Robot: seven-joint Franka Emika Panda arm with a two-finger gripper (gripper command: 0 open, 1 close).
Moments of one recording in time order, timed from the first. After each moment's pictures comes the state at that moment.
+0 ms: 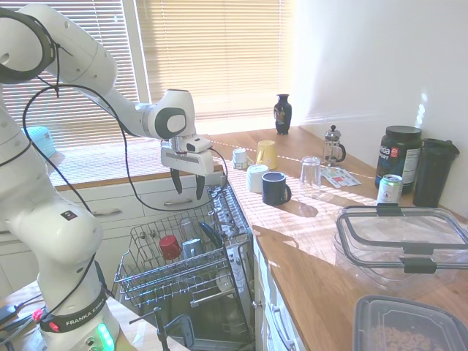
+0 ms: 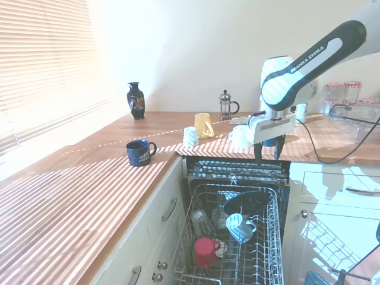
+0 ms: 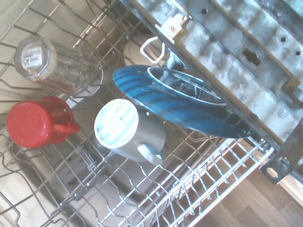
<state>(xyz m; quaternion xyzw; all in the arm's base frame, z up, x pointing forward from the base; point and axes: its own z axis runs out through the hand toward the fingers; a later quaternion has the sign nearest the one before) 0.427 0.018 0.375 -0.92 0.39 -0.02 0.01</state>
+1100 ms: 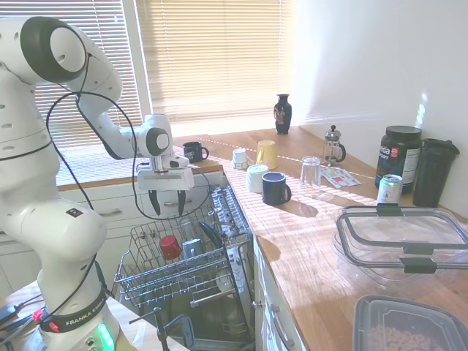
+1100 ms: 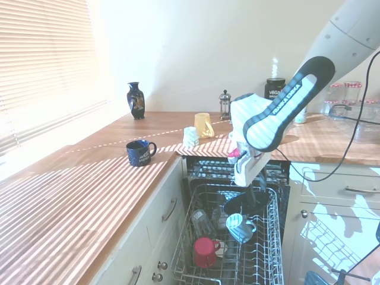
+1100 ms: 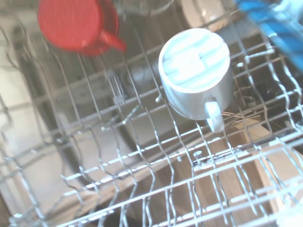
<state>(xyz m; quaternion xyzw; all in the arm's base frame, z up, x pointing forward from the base) 0.422 0.118 0.267 -0.98 0.20 0.03 -0.09</state>
